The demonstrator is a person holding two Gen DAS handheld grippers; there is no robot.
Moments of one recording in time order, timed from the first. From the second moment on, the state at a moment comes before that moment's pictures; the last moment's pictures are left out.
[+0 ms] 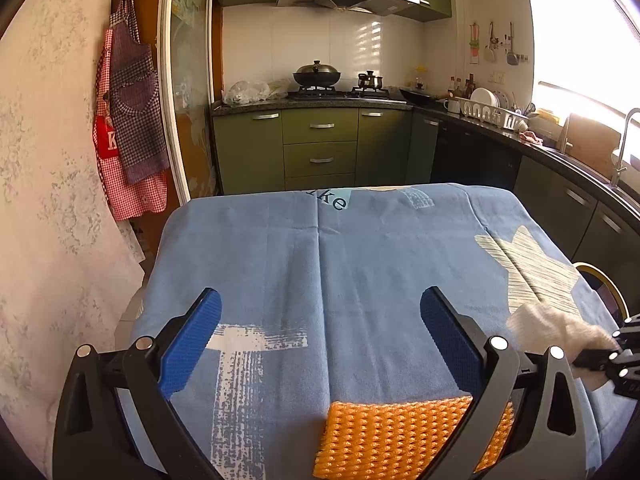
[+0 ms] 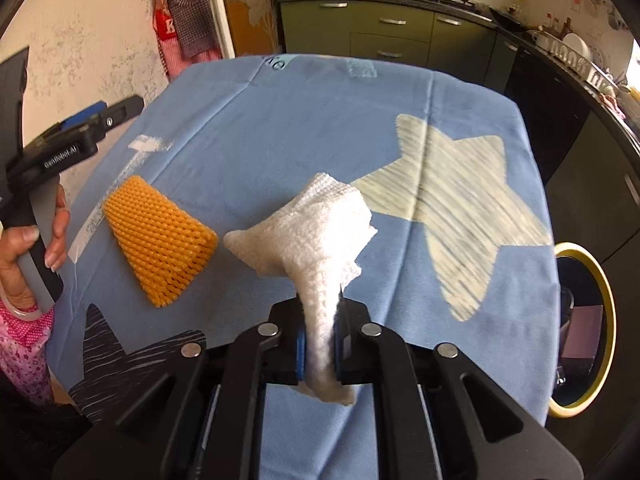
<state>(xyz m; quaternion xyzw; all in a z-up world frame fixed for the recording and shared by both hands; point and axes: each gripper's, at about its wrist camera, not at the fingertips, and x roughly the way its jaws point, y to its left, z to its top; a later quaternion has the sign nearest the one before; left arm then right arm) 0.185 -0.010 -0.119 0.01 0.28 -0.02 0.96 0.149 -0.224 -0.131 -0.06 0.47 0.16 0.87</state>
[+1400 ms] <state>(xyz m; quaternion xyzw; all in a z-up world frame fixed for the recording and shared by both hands) 0.186 -0.022 -0.124 0.02 0.29 -0.04 0.96 0.121 -0.451 -0.124 0.07 0.44 -0.15 0.88</state>
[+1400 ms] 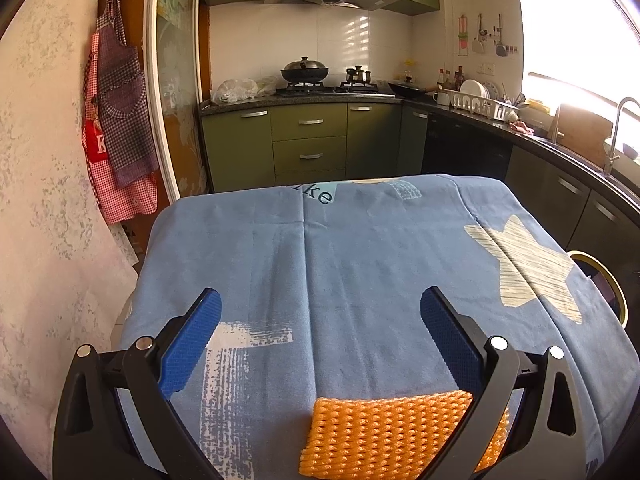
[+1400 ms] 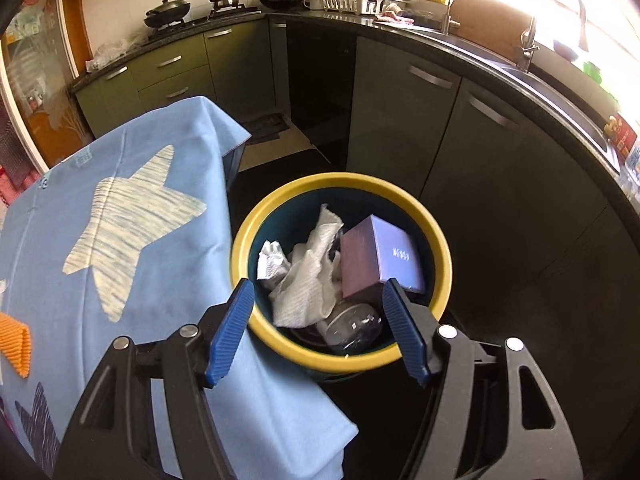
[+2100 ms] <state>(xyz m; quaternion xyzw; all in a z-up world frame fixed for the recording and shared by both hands) 0.177 -0.066 -0.122 0.27 0.37 -0.42 0.79 0.105 -0.425 -0.129 0.08 0.44 -0.10 0.89</state>
